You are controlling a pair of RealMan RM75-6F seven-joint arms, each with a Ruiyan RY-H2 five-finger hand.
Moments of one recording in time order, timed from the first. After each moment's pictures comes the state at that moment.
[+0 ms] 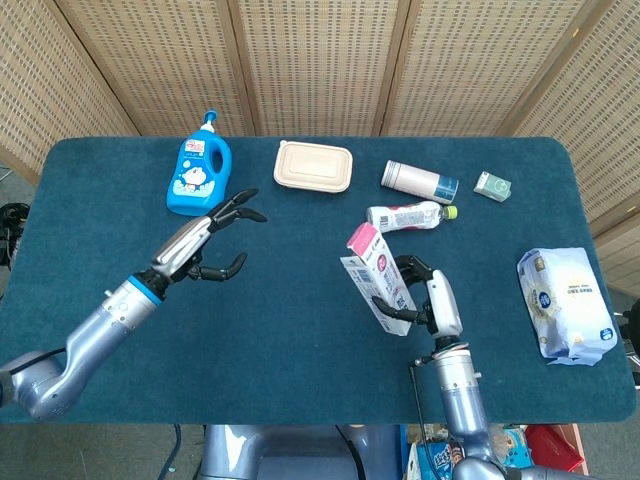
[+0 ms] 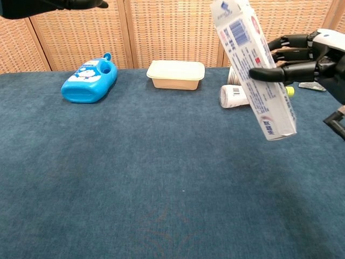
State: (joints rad) left arm -0.77 -1.10 -0.27 -1.77 1.39 0.90 -0.68; right arm 0.42 -1.59 0.32 -1.87 -1.11 1.32 0.11
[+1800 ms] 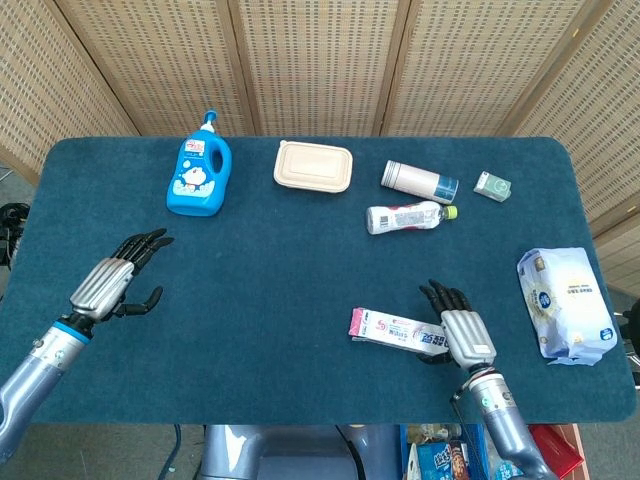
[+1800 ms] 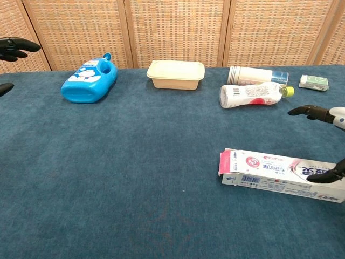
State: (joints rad) left arm -0.51 -1.12 -0.03 -1.58 1.51 1.13 -0.34; right arm 0.38 -1.40 0.06 -1.72 -1.21 1.19 -0.24
